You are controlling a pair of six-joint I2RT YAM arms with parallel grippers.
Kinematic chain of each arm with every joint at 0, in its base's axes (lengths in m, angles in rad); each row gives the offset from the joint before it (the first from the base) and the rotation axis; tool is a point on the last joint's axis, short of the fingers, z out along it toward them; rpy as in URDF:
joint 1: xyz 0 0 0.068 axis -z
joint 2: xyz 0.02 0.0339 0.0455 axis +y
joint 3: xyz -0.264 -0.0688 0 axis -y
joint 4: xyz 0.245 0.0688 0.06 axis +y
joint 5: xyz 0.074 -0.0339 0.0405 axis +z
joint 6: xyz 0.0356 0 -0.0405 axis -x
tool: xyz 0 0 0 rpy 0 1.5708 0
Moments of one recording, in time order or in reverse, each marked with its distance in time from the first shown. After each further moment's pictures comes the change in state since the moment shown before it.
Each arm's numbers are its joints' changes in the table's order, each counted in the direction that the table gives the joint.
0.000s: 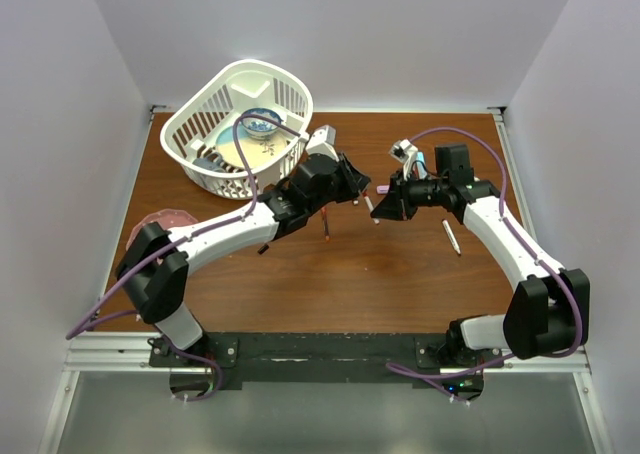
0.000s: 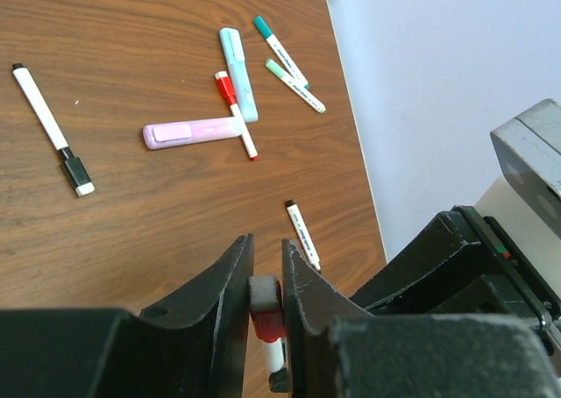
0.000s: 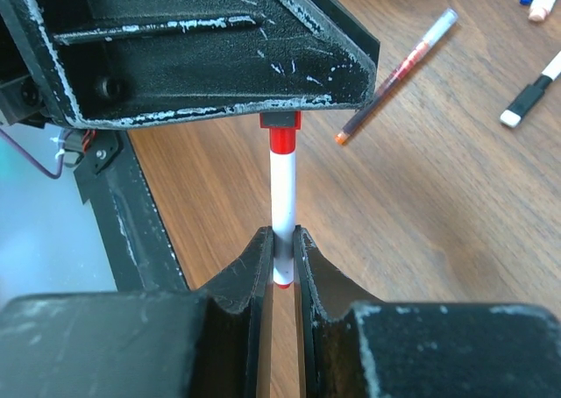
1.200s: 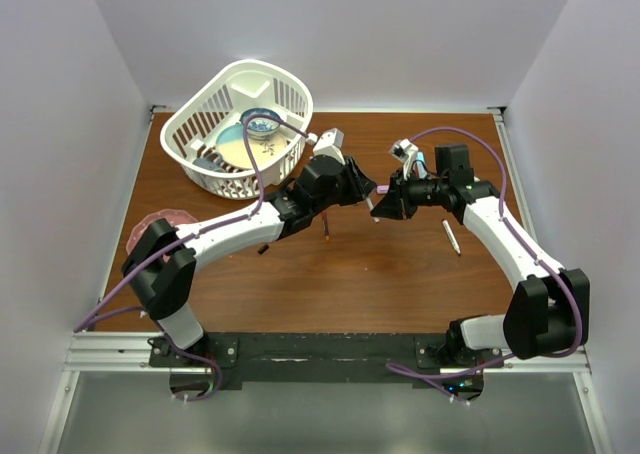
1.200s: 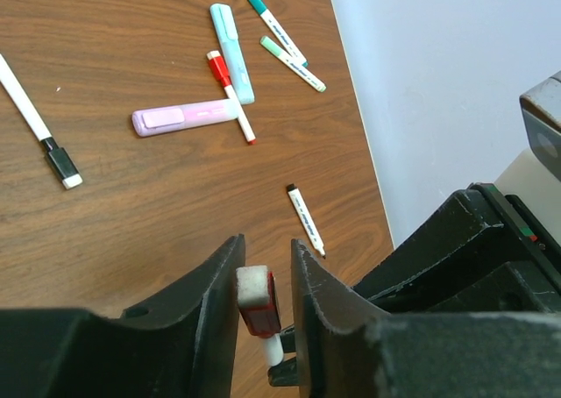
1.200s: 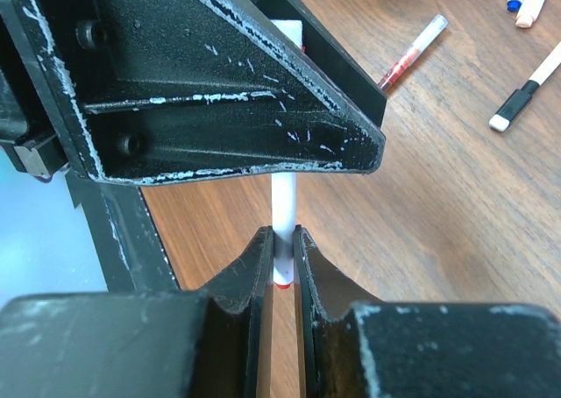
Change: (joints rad) left arm 0.006 0.036 0.016 0.000 -0.040 -0.028; right arm 0.000 0.000 -0.005 -0.018 -0.013 0.001
